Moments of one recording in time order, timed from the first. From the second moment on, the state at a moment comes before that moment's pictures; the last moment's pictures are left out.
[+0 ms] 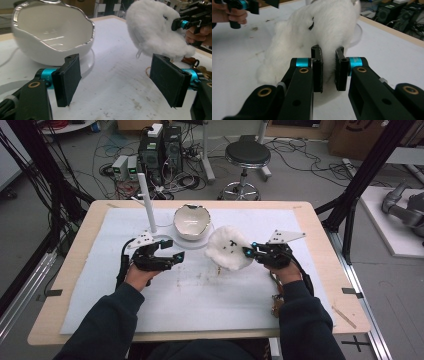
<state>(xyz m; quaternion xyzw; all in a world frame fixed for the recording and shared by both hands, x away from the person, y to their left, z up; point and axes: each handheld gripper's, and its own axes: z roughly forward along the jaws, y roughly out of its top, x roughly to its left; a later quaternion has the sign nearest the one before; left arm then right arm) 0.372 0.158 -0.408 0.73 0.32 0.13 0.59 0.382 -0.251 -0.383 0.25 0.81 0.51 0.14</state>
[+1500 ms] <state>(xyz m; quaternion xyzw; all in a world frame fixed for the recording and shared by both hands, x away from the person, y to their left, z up) 0.363 0.147 -0.402 0.72 0.28 0.12 0.62 0.398 -0.197 -0.413 0.29 0.80 0.52 -0.05</state>
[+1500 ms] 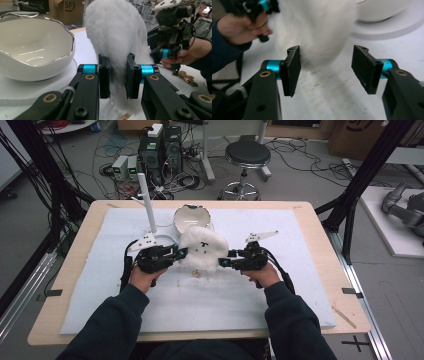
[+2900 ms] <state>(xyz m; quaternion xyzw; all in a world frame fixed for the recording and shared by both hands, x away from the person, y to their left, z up) 0.364 0.146 -0.404 0.73 0.26 0.08 0.62 0.393 -0.199 -0.398 0.26 0.80 0.55 0.00</state>
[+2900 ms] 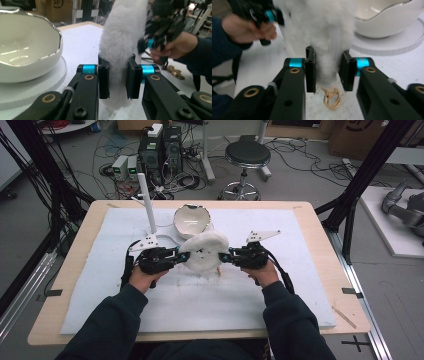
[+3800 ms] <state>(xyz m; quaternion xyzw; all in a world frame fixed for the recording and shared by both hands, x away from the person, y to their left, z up) 0.374 0.238 -0.402 0.70 0.38 0.21 0.57 0.409 -0.188 -0.335 0.22 0.79 0.54 0.19</state>
